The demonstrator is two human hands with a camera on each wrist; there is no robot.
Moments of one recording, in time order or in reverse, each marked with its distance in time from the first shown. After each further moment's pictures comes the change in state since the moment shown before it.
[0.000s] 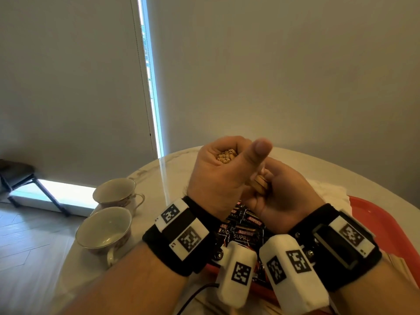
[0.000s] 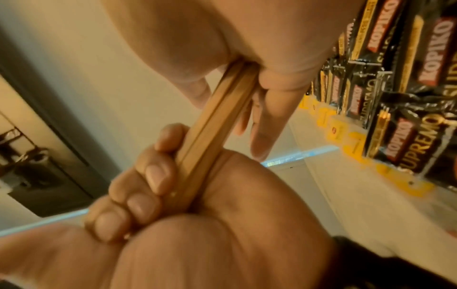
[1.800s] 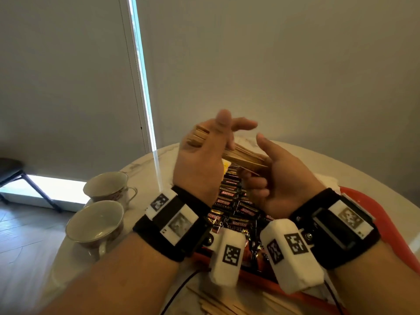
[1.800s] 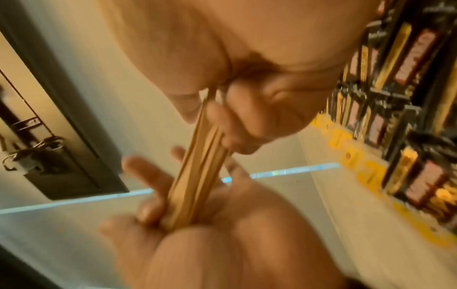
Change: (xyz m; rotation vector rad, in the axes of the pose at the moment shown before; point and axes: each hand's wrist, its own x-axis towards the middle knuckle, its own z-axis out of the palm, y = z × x) left_hand 0.002 0.007 0.001 0.109 0.186 0.111; right_hand -0.009 -0.014 -0.001 -0.222 0.063 0.029
